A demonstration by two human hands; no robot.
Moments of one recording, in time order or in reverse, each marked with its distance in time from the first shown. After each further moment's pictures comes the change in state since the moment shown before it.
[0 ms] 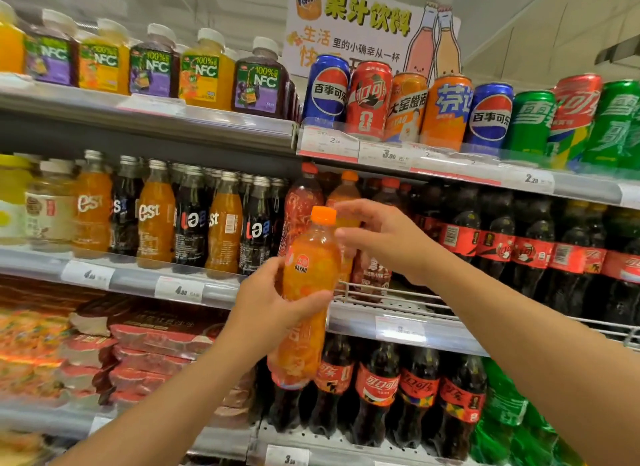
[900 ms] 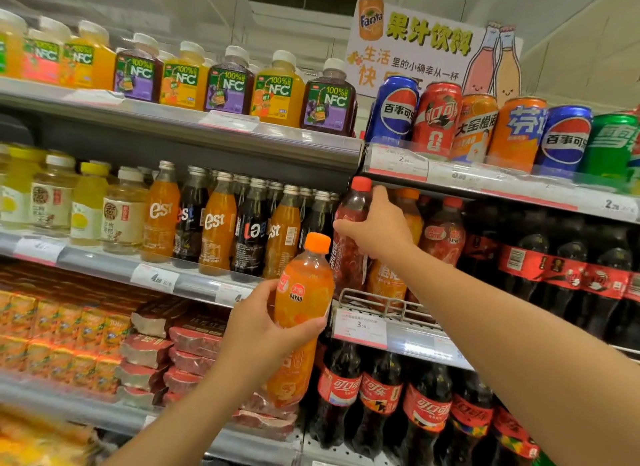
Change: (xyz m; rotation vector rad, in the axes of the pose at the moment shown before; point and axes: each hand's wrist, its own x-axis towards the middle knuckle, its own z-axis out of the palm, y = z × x) left_hand -0.024 -0.028 -0.081 0.108 0.144 -0.045; right_hand 0.103 -0.010 0.078 -0.387 0.426 0.134
